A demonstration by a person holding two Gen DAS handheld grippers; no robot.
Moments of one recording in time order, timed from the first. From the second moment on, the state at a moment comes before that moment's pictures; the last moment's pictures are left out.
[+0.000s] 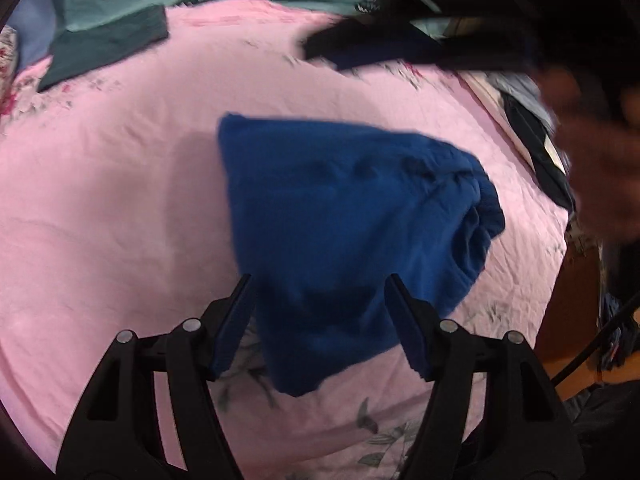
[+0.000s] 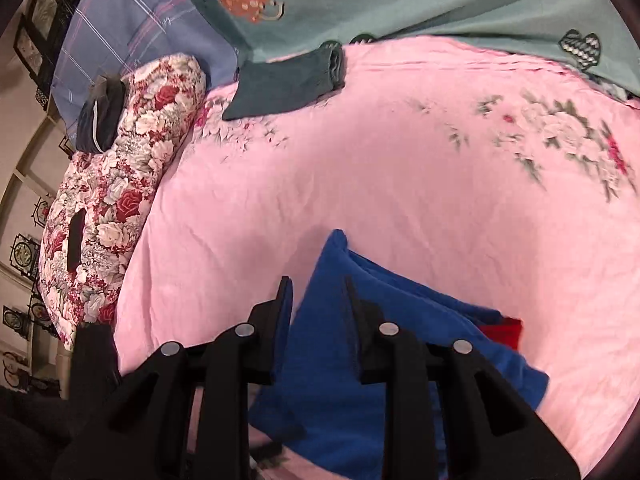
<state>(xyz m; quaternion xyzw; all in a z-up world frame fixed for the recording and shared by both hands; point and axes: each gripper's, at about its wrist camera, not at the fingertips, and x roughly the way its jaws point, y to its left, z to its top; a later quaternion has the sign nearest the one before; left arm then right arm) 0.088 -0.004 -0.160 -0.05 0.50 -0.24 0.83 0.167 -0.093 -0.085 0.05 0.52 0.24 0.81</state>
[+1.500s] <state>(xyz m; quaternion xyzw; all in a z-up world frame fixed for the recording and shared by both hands) 0.074 -0.056 -0.149 0.11 0.47 -0.21 0.85 0.068 -0.236 -0.142 0.22 0.53 0.24 0.78</state>
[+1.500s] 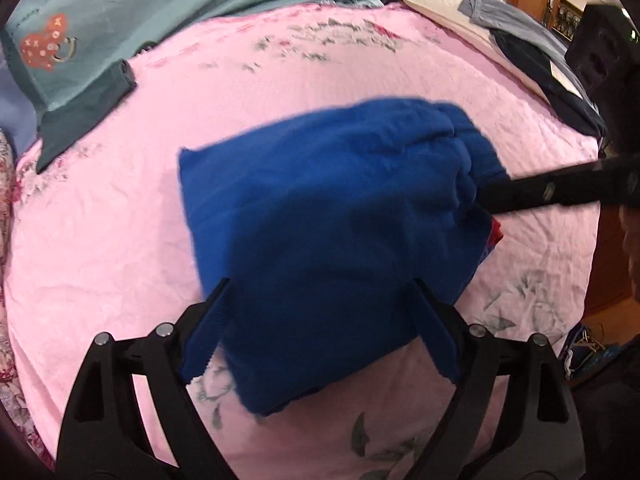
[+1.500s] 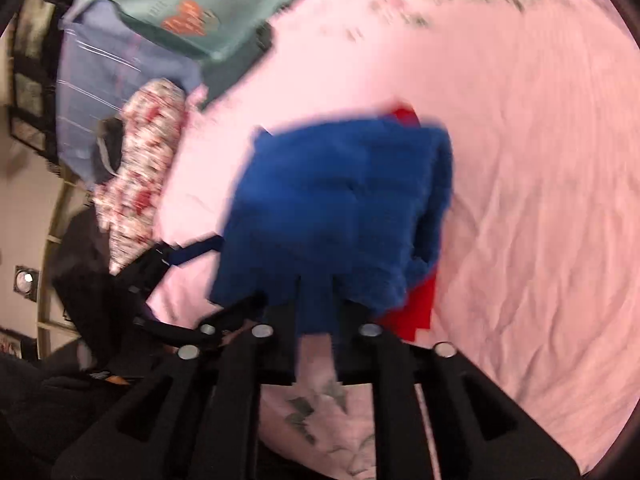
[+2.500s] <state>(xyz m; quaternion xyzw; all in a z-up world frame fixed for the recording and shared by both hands) 0.082 -0.087 -0.135 0.08 0.49 -0.27 0.83 0.099 -0.275 -0.135 0.27 0.50 0.29 0.77</state>
